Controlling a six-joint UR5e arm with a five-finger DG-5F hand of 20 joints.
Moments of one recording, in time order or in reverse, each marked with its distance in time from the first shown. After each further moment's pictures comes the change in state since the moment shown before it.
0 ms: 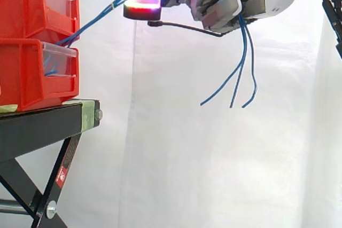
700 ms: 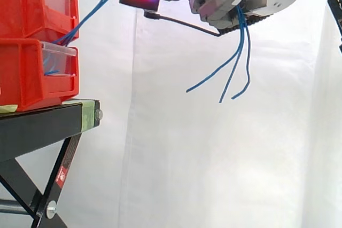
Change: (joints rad) arm 0.033 0.000 0.000 -0.018 0.039 0.170
